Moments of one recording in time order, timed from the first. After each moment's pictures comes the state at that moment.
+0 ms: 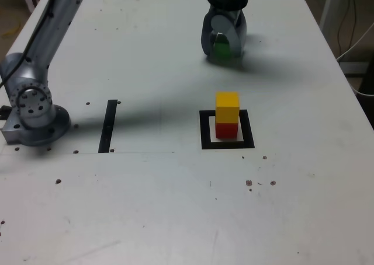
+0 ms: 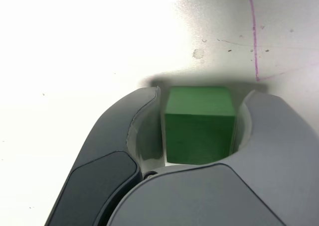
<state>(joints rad) 0.50 2.27 -1.83 1.17 0.16 0.80</state>
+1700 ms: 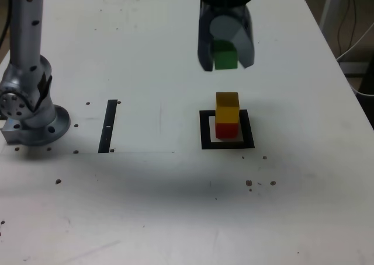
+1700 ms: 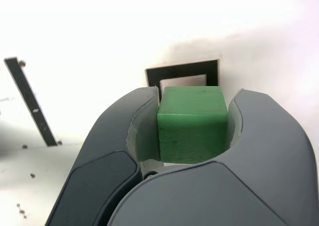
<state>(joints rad) -0.05 1.91 -1.70 1.39 0.15 0.02</state>
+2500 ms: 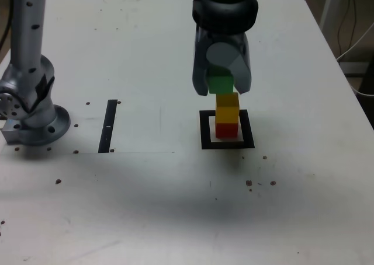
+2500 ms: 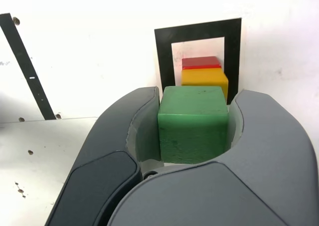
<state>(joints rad) -0.17 1.95 -1.69 1.40 0.12 -0.10</state>
